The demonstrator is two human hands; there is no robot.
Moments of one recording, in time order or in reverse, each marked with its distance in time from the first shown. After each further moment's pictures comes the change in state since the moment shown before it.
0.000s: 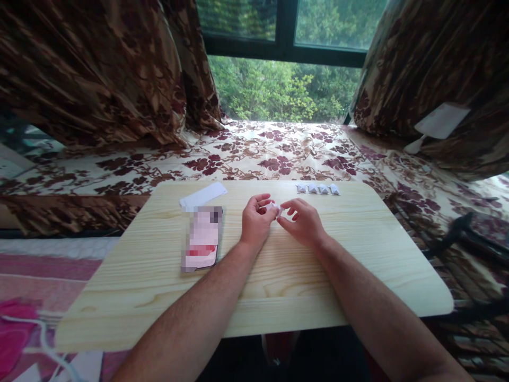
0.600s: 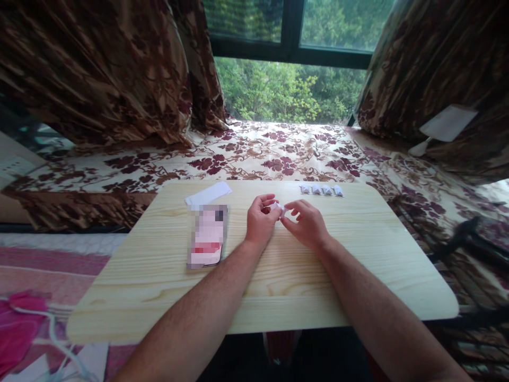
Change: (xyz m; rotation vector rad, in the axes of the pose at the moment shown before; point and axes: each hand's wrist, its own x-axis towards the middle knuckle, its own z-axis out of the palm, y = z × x) left_hand -0.001 0.003 0.002 -0.007 0.013 -0.012; right_hand -0.001 -0.001 0.002 -0.080 -0.007 0.004
